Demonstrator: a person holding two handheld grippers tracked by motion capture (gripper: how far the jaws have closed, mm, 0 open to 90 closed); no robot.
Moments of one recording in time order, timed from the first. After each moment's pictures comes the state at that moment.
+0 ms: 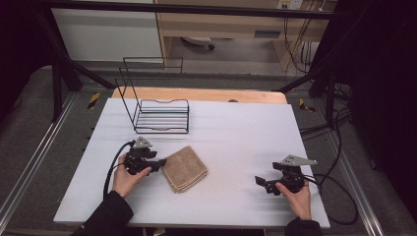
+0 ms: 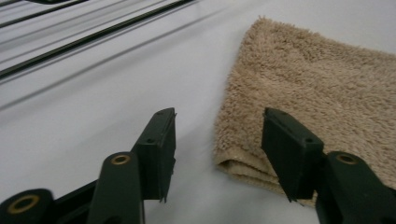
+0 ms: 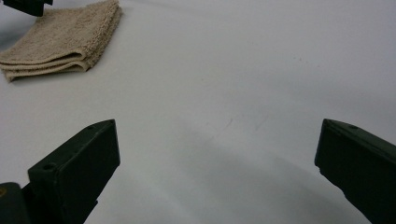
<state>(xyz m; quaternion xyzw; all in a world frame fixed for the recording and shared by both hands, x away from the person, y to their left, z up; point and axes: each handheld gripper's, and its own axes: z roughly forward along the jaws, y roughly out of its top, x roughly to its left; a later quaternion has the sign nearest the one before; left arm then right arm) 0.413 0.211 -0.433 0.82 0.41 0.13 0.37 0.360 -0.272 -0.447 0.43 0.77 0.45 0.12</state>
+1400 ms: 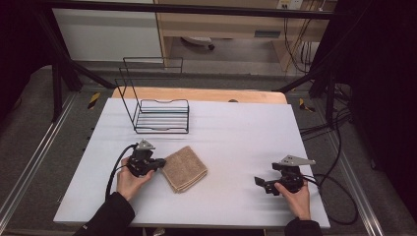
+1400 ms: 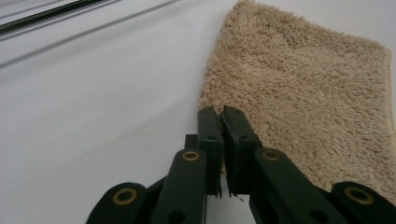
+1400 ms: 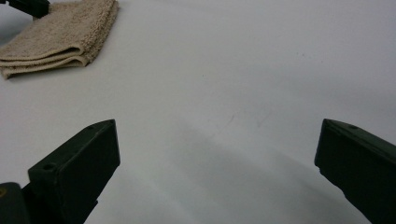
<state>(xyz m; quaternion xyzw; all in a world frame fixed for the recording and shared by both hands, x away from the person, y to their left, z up) 0.407 0.204 -0.437 0.82 0.42 0.10 0.36 0.361 -0.270 -0.449 0.43 0.78 0.44 0.12</state>
